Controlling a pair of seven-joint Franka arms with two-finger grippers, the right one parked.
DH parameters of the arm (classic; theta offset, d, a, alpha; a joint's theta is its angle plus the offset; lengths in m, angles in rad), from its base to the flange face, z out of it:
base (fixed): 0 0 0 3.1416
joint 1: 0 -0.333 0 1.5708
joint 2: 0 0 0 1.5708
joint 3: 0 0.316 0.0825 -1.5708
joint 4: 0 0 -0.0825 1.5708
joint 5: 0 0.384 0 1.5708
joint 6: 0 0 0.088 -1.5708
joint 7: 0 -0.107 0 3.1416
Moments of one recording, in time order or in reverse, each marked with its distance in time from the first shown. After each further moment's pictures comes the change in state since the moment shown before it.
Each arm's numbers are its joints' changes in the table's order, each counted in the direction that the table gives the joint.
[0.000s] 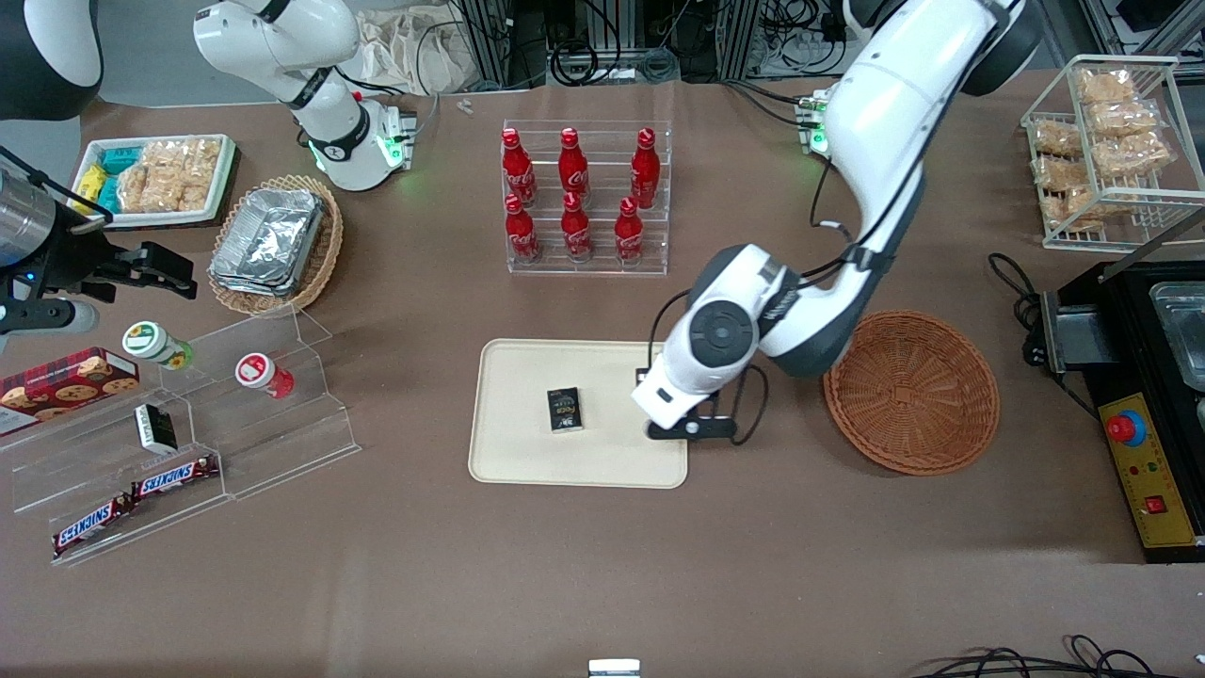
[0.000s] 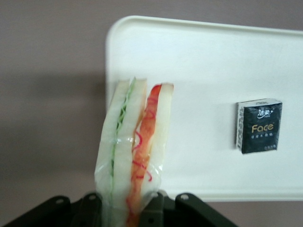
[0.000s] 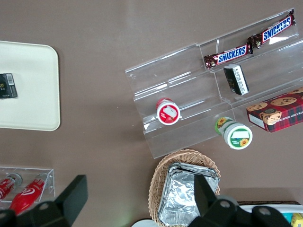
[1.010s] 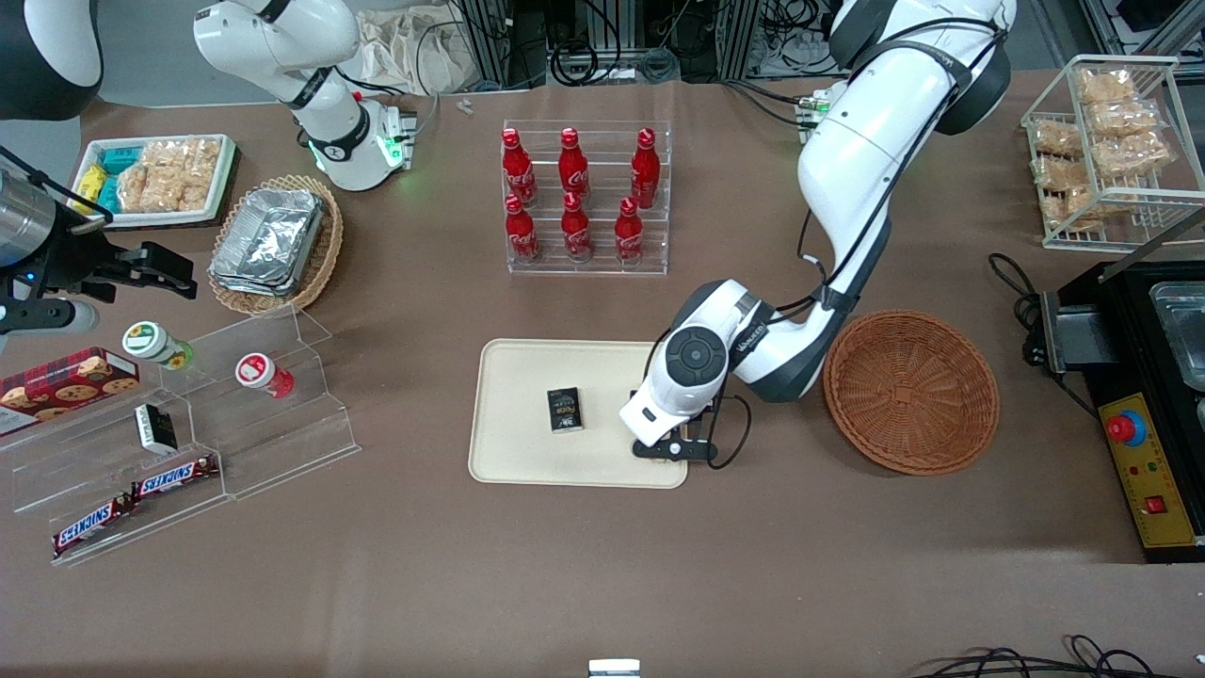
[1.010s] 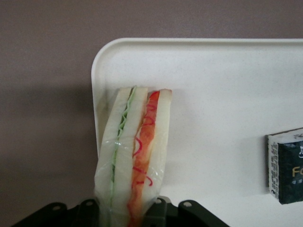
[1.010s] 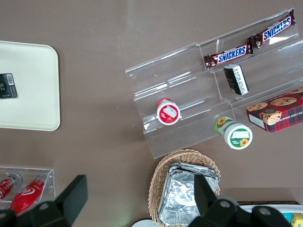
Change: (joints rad) arm -0.007 0.116 0.013 -0.056 0.088 0.083 -0.023
